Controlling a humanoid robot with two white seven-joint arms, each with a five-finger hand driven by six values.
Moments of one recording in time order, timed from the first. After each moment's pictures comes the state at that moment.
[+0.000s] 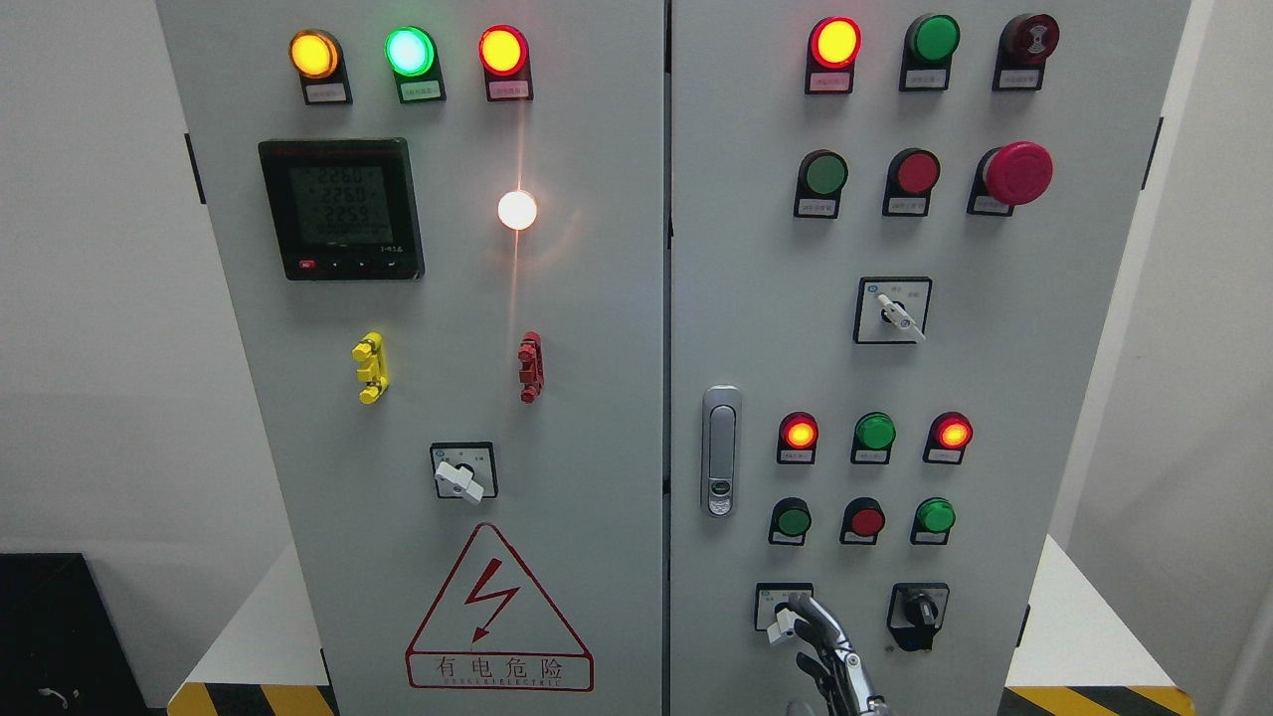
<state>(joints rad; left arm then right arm) -0.04 -0.11 -0.13 -0.05 0.14 -0.06 -0.06 0.13 0.13 0.28 -2.09 0.22 -0.05 -0.08</state>
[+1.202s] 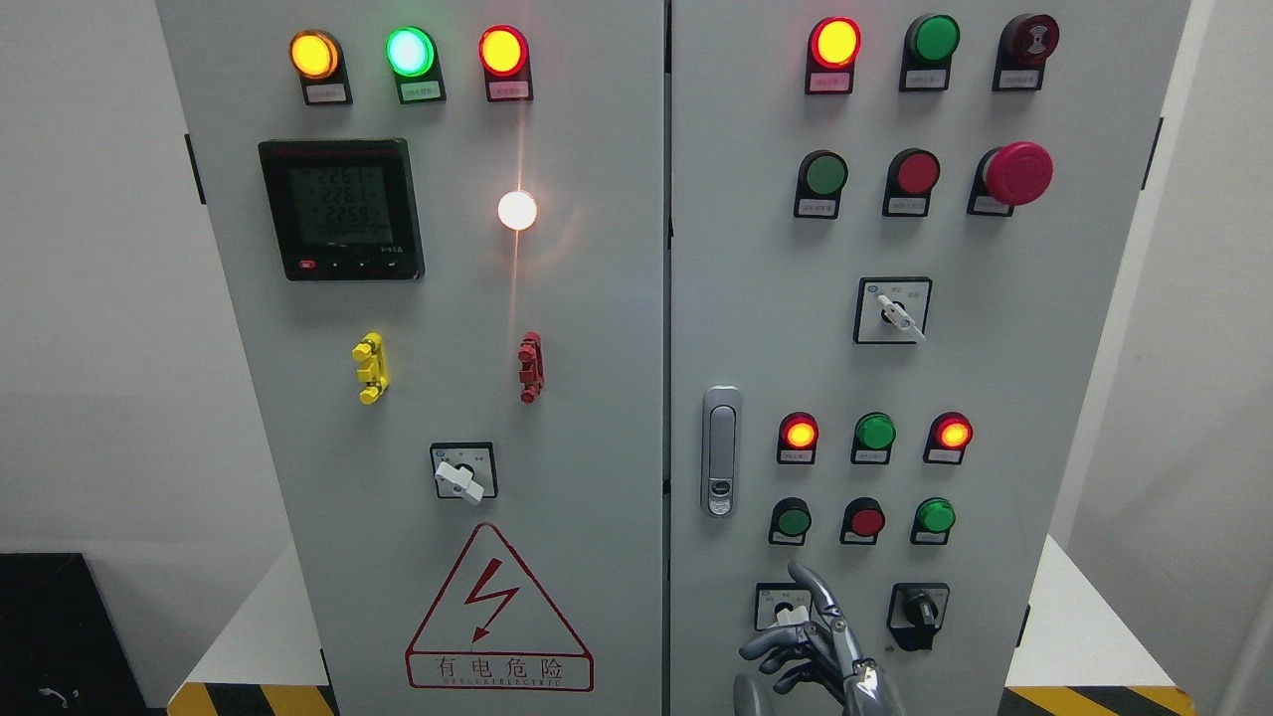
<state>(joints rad) -0.04 -0.11 -0.13 -0.05 0.14 -0.06 -0.06 0.03 0.13 0.28 -2.07 0.52 0.04 -0.09</state>
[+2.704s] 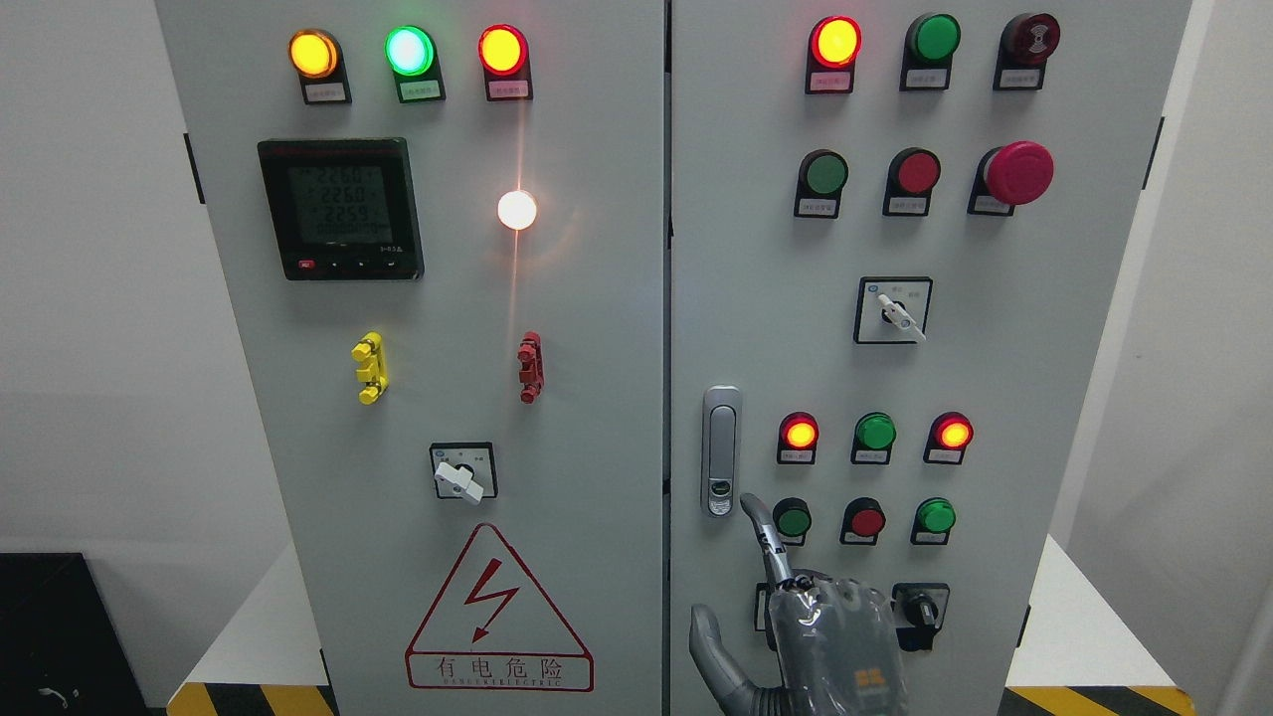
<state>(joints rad) -0.04 -0.11 -0.13 -0.05 0.14 -0.06 -0.06 -0.17 0.13 0.29 -1.88 1.32 0.07 -0.17</state>
